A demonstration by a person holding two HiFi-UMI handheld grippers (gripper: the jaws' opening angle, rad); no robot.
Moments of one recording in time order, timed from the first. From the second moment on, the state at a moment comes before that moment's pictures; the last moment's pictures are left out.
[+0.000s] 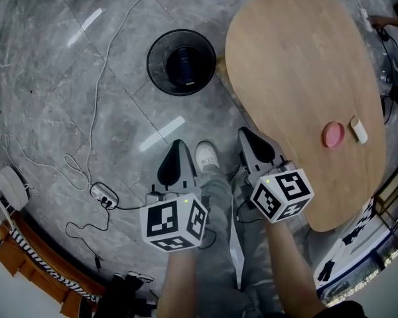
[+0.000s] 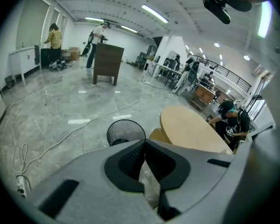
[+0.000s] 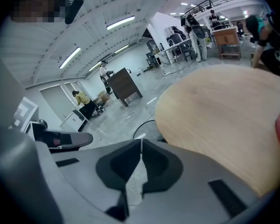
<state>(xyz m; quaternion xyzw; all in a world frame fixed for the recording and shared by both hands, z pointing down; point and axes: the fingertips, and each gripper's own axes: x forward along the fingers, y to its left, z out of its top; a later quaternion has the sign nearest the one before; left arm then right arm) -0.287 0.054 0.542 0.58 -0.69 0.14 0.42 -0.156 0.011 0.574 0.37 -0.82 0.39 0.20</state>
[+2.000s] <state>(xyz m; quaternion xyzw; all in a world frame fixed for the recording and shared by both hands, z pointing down) -0.093 0.034 0.547 0.67 -0.59 0.19 0.41 0.083 -0.033 0.604 0.46 -0.74 0.26 0.42</state>
